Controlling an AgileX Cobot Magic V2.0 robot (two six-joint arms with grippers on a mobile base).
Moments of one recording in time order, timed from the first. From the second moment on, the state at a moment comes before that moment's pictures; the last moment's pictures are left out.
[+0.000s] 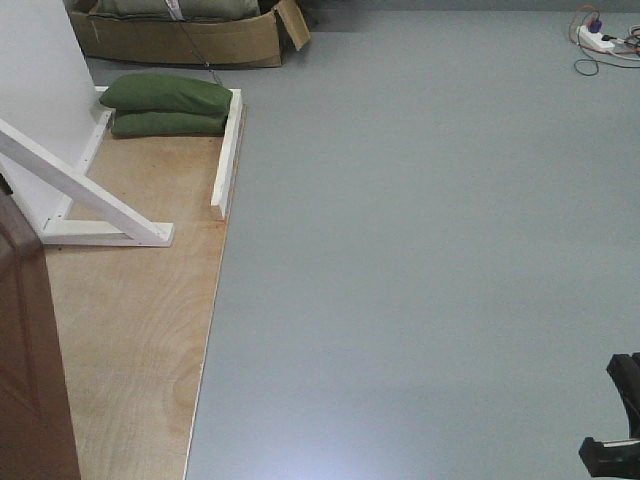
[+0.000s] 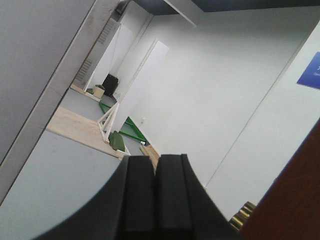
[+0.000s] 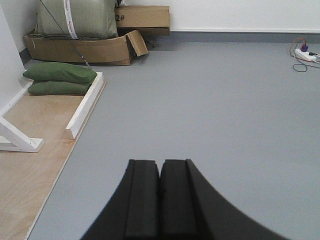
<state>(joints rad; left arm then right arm) 0.01 0.61 -0.68 -1.41 -1.21 1.03 0.05 -0.01 0.03 0.07 0.38 -0.06</state>
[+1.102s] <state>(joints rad) 0.01 0.74 -0.78 -1.46 -1.23 1.03 0.05 -0.01 0.03 0.07 0.38 -0.06</state>
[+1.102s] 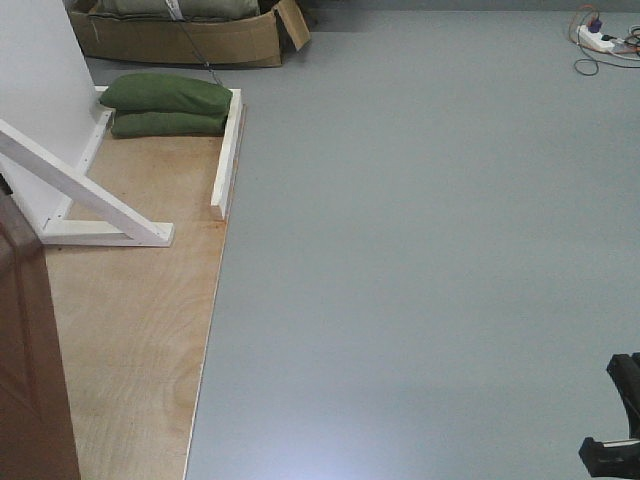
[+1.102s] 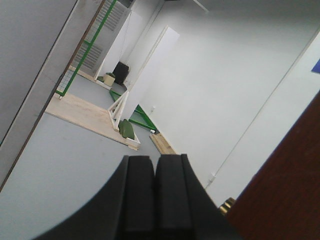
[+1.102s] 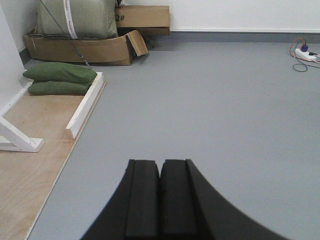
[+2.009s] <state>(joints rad) 0.02 0.86 -0.88 -1.47 -1.20 1.03 0.05 -0.01 0.03 0.07 0.38 -0.06</state>
